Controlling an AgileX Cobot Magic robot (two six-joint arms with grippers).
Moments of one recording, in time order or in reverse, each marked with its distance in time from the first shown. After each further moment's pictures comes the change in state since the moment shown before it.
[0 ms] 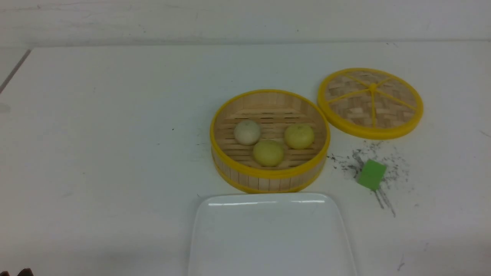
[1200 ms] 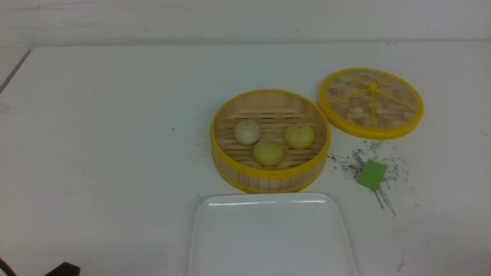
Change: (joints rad) right arm 0.000 0.000 0.010 0.607 -0.297 0.532; left arm 0.000 0.000 0.003 -0.635 0.009 -0.610
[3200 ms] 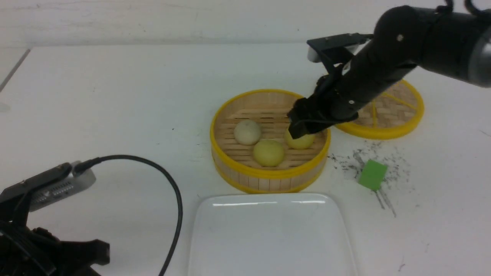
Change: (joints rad) right arm 0.428 1.951 -1.599 -0.254 0.647 -0.764; left arm 0.000 0.999 -0.608 0.085 0.600 0.802
